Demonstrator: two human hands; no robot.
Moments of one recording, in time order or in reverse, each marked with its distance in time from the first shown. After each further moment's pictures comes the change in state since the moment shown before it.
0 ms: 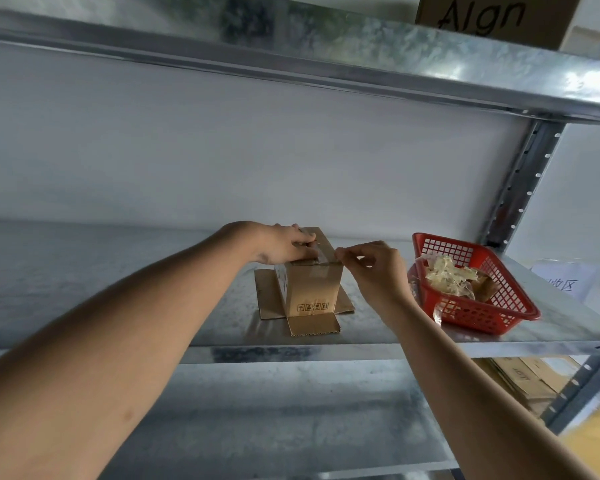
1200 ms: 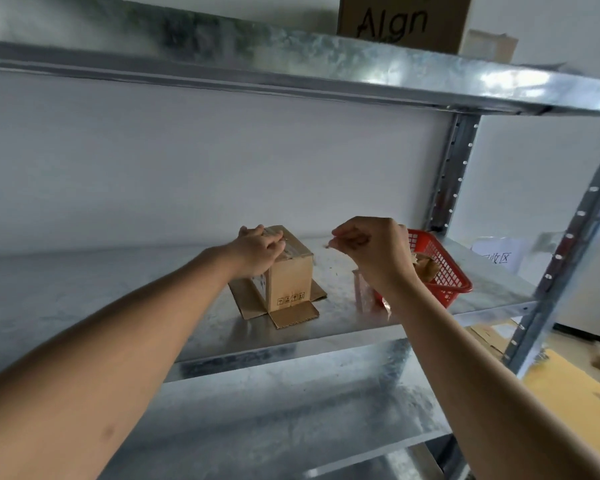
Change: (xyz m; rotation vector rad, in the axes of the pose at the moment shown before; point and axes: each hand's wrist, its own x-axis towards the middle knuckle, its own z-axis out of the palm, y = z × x) left_hand 0.027 0.022 0.027 0.100 0.098 0.034; right_hand -0.004 -0.006 -0.082 -0.147 0.128 -0.194
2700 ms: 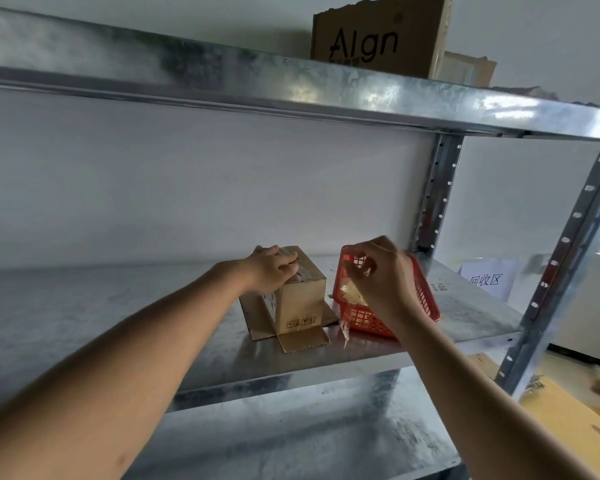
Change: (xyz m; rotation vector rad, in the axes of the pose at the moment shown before) left_hand 0.057 0.058 0.019 0.021 -0.057 0.010; right_hand 0.019 0.085 -0.025 -0.202 0.062 -0.068
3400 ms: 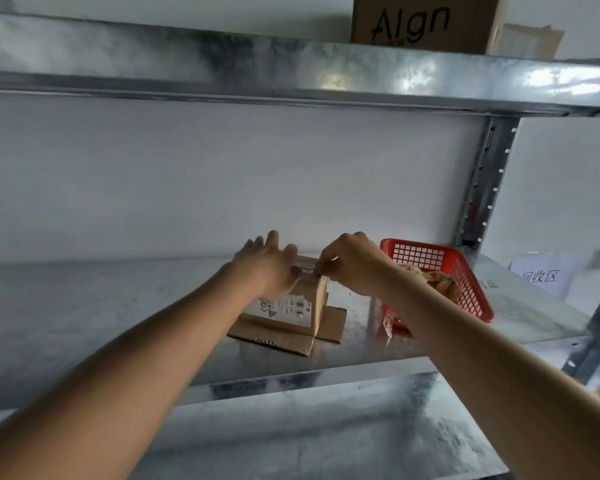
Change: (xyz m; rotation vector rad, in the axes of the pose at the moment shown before) left_hand -0.062 -0.023 -0.020 0.462 0.209 -0.035; right_hand 0.043 -0.077 0.044 -0.112 -0.628 -0.143
